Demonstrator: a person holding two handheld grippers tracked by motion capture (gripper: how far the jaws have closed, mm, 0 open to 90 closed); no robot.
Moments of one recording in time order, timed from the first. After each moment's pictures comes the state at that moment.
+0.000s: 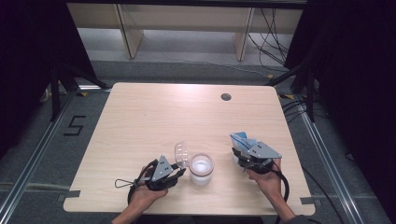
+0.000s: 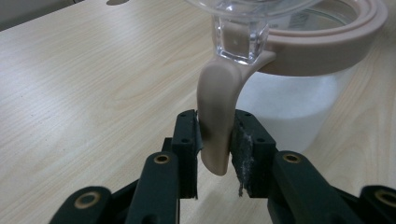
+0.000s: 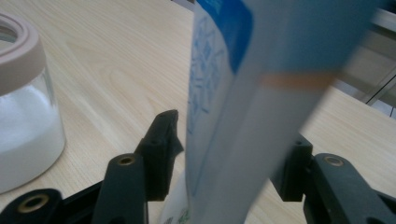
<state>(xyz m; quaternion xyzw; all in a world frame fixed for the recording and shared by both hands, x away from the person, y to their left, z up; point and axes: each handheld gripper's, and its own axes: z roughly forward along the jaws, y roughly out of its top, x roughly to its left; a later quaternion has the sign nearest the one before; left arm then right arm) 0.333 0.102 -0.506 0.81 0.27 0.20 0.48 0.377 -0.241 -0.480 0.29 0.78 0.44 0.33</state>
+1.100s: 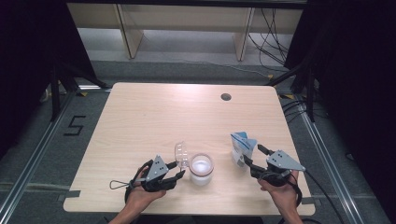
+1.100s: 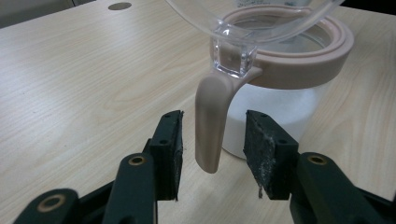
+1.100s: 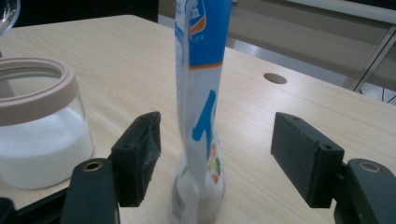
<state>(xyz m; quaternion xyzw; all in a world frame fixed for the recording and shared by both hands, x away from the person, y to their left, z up) 0.325 0.113 -0.495 0.79 0.29 0.18 0.50 0.333 -0.272 -0.462 0.36 0.74 0.48 0.31</state>
